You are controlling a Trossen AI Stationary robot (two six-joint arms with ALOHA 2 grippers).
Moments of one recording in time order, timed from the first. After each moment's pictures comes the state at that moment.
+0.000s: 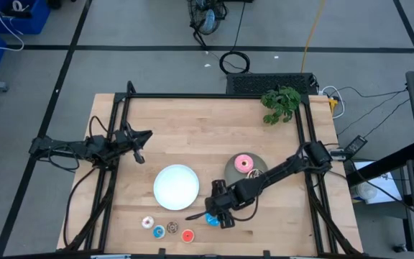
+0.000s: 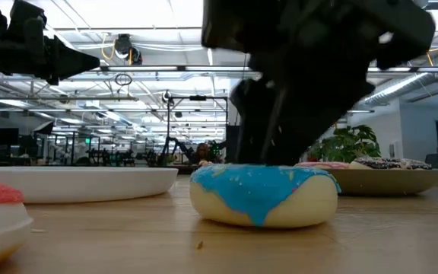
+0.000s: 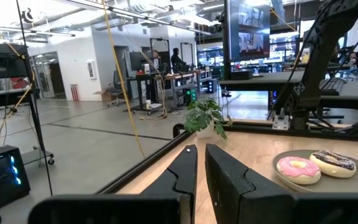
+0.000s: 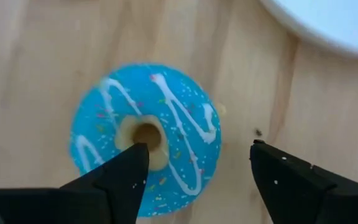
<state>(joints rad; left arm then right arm) -0.11 0.09 0.01 0.25 -0.55 0.15 0.41 2.05 1.42 -0.49 0.05 0.22</state>
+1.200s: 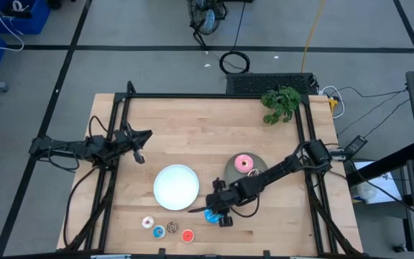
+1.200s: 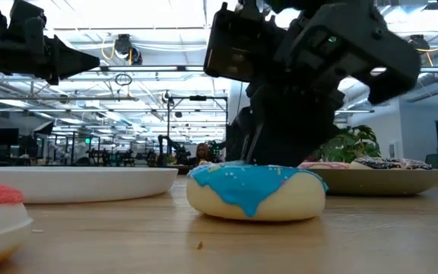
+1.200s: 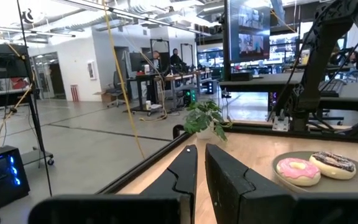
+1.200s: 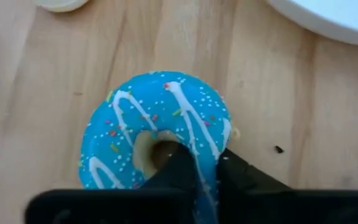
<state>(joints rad) -0.11 0.09 0.01 0.25 -0.55 0.15 0.39 2.05 1.27 -0.23 -0.03 0.28</state>
